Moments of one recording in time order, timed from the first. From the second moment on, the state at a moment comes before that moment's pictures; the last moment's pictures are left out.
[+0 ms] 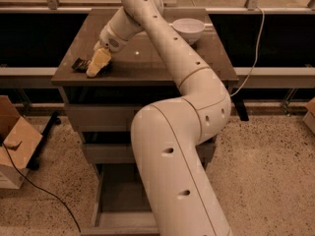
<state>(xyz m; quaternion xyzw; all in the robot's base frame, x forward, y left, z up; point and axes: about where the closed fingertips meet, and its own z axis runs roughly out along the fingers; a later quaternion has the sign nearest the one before) 0.782 0.197 0.825 -0.66 0.65 0.24 0.29</state>
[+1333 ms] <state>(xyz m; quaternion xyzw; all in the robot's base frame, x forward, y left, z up) 0.753 0.207 0.865 -0.68 0.63 0.22 0.30</state>
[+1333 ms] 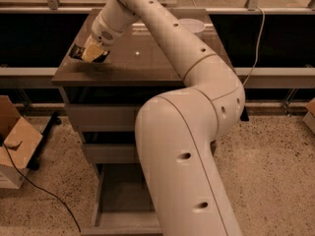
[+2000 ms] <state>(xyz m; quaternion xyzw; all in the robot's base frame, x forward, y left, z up) 0.725 0.177 0.876 -0.67 0.66 0.20 0.29</state>
